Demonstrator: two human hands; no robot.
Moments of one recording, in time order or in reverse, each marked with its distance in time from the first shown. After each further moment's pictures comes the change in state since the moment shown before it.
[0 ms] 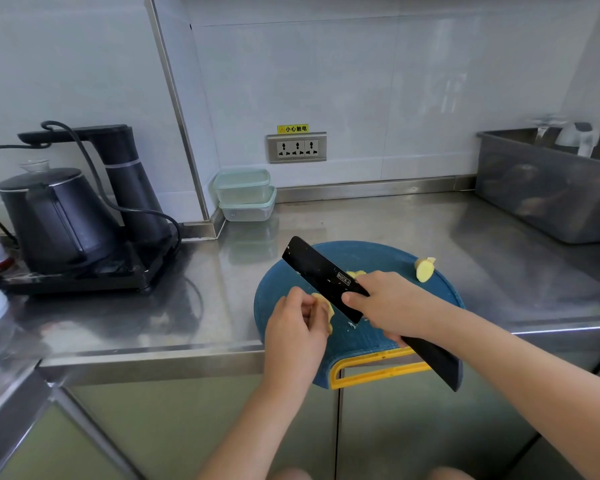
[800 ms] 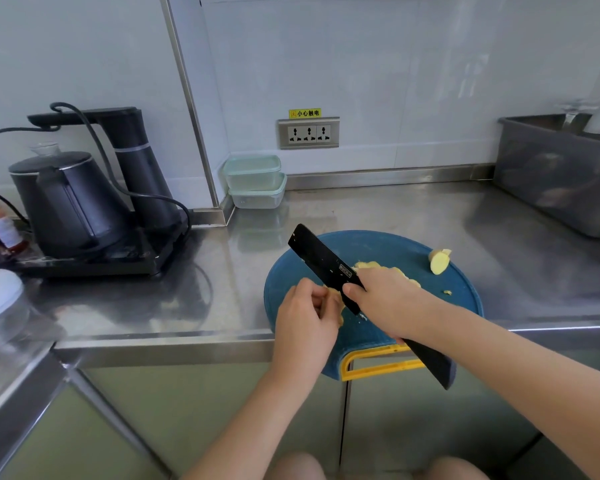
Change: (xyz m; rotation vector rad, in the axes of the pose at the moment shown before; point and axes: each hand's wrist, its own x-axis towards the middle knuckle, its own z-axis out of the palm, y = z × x) left_hand 0.002 0.000 -0.001 -0.036 -0.019 -0.033; right_hand 0.011 -0.012 0.016 -0.083 0.049 0.027
